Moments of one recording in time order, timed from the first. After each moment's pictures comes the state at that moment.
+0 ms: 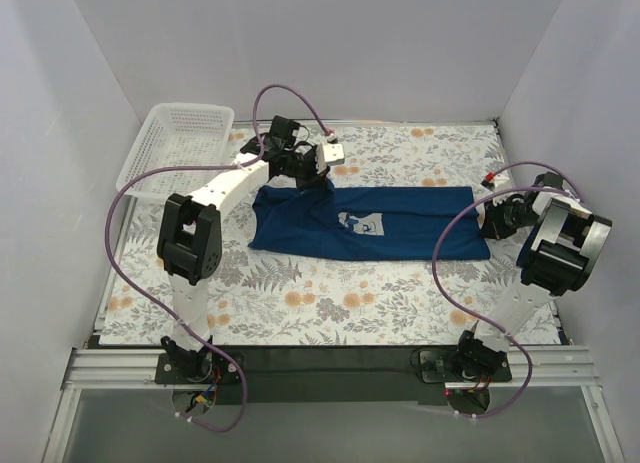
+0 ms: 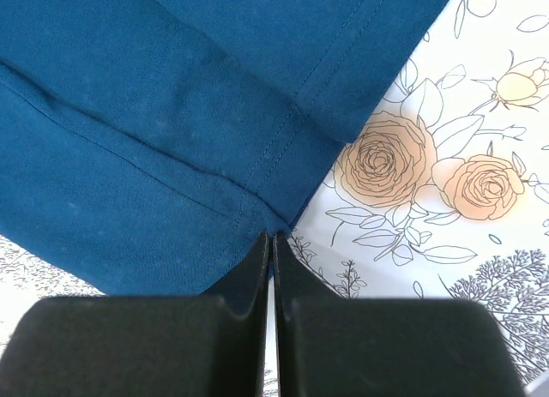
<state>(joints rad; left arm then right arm) -0.45 2.03 1.71 -0.53 0.68 0.82 -0.46 1.90 1.22 -0.70 -0.61 -0.92</state>
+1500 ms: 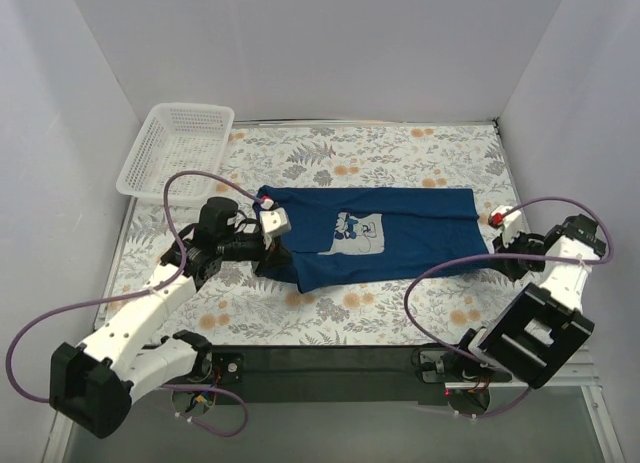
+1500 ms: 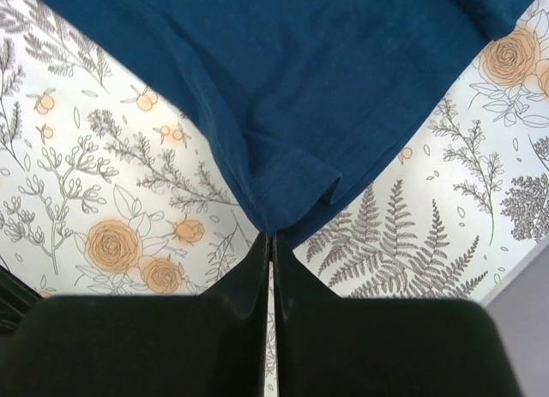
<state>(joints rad) -0.46 0.97 0.73 -0.37 0.78 0.34 -0.68 1.20 0.86 -1.06 -0.73 -1.39</state>
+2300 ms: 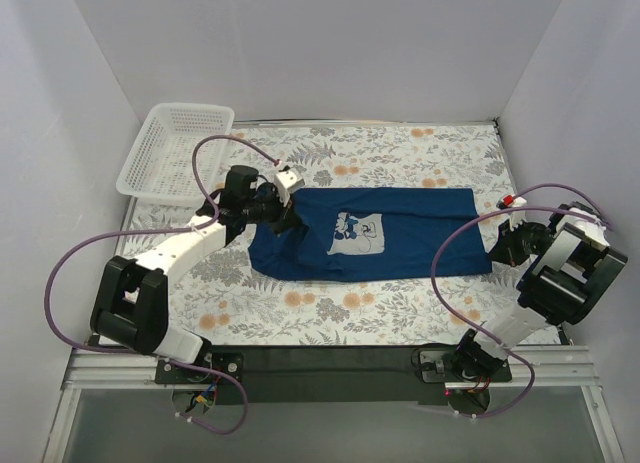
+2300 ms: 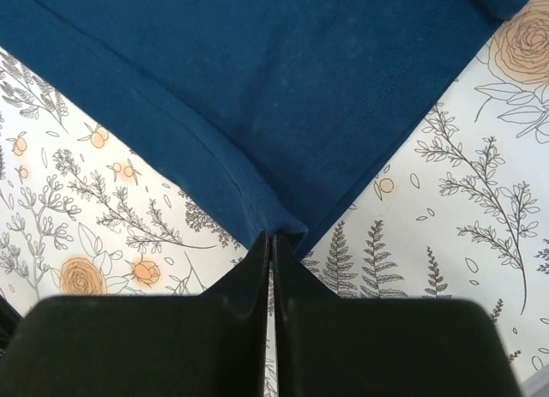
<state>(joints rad) -0.41 1.46 0.92 -0.11 0.64 0.27 -0.66 1.67 1.06 -1.02 -0.77 -1.29</state>
